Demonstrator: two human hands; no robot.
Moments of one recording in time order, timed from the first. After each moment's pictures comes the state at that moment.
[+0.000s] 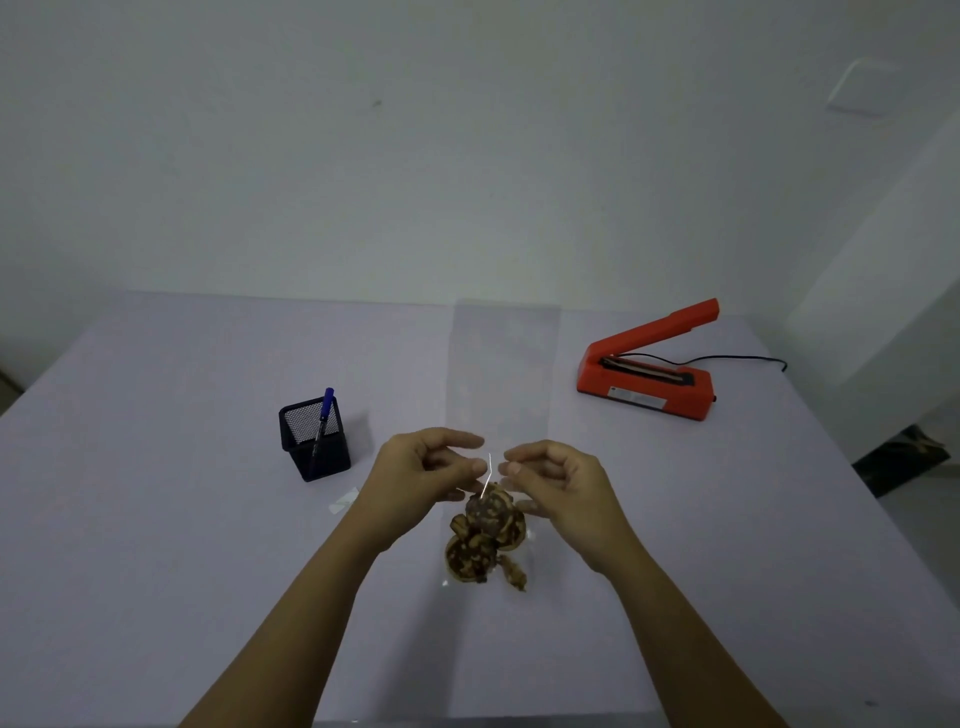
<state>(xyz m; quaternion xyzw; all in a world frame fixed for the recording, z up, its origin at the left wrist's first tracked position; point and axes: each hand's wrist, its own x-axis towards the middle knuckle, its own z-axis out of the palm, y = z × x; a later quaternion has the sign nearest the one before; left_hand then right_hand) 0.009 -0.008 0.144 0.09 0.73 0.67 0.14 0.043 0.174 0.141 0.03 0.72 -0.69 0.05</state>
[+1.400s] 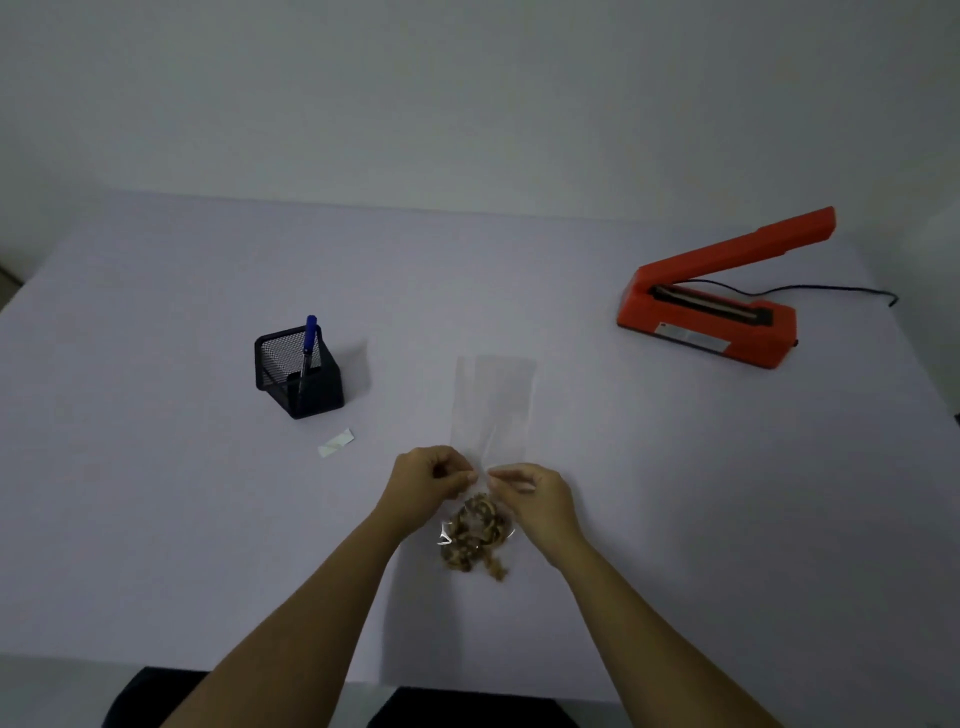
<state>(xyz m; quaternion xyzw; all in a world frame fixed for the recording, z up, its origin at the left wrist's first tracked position) -0.024 0.008 -0.025 0.00 0.86 0.48 0.16 0.005 0.174 -0.030 0.15 0.76 -0.62 0.13</state>
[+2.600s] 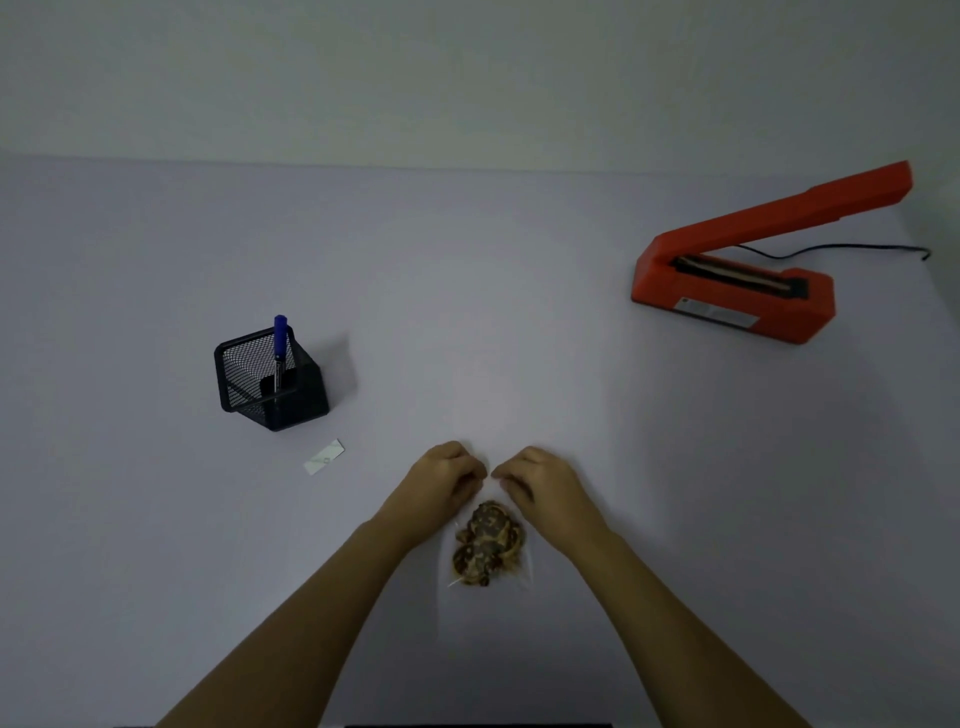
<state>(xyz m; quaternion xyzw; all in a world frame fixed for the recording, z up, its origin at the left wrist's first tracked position) -0.059 0.000 -0.063 0.25 0.91 0.30 0.14 -0.033 0.177 -0.053 -0.09 0.92 -0.35 0.11</state>
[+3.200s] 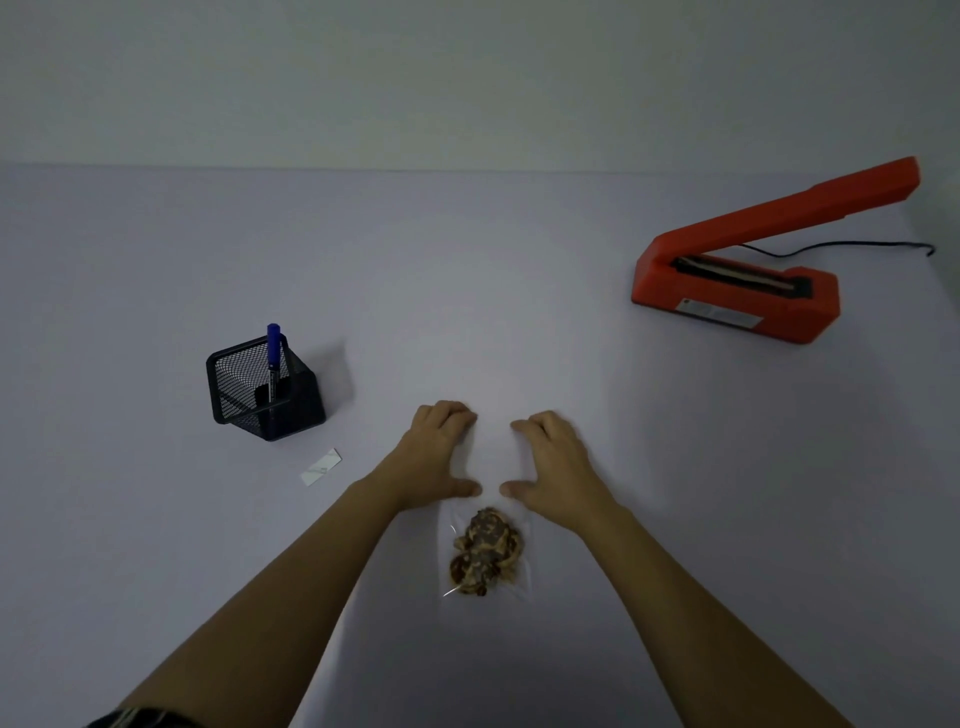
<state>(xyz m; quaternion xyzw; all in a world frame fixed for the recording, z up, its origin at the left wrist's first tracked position) -0.104 -0.004 -0.052 0.22 0.92 0.24 0.22 -0.064 0.187 -0.048 -0.05 0.94 -0.28 0.17</state>
